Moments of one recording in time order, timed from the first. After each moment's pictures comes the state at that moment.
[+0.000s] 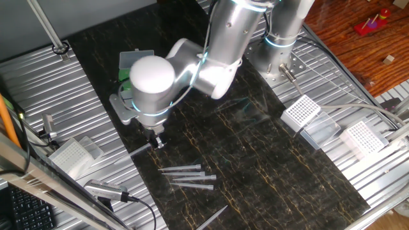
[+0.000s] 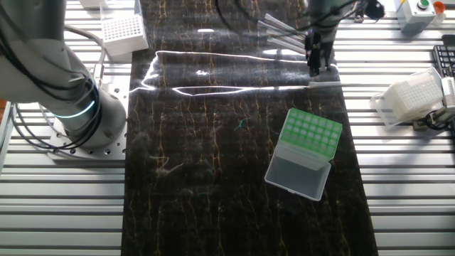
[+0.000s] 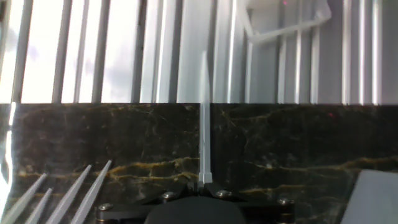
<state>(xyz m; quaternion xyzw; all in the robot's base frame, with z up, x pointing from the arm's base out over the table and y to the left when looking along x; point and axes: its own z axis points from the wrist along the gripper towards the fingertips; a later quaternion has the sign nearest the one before) 0.595 0.128 0.051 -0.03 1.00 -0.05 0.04</state>
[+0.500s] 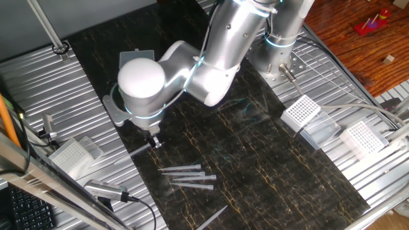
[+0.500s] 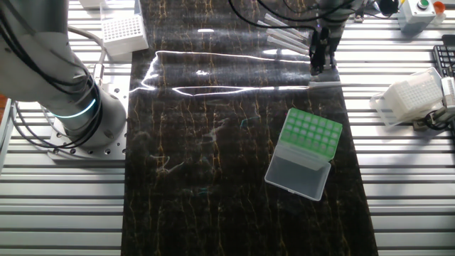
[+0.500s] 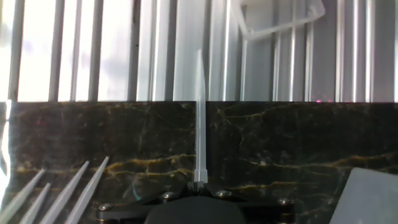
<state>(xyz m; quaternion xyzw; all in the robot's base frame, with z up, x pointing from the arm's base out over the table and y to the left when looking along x) 0.593 0.122 0.054 -0.06 1.00 -0.05 0.01</state>
